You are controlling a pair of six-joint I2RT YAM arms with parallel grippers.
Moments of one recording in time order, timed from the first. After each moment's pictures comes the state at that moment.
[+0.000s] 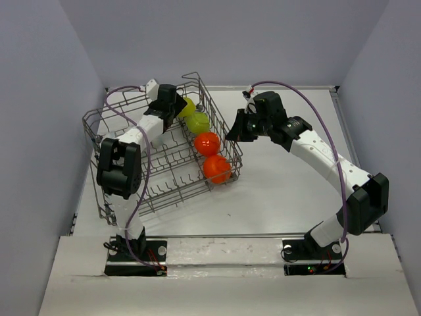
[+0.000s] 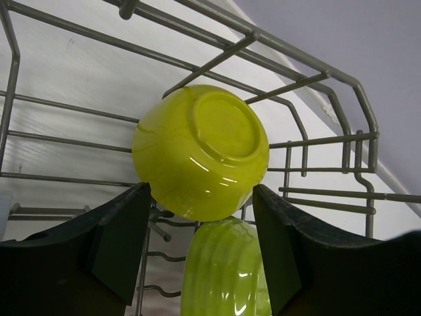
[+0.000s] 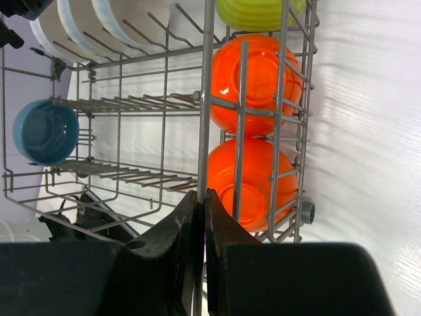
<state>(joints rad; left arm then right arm) -0.28 1.92 1.45 -0.08 -0.31 -0.88 0.57 1.52 1.42 -0.52 -0.25 0.51</state>
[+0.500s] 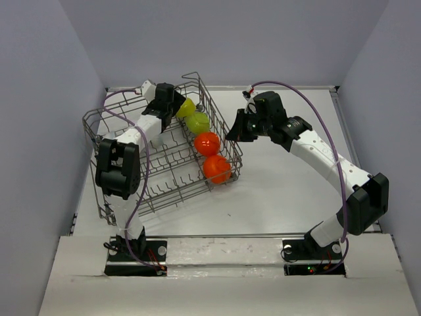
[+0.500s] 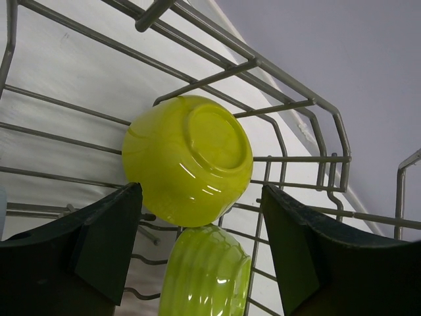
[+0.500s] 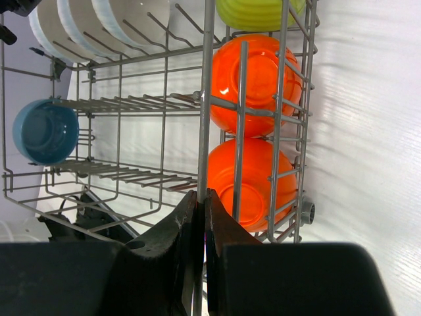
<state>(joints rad) -0.26 1.91 1.44 -0.06 -0.31 -1.01 0.57 1.52 1.42 -0.52 -0.25 0.51</state>
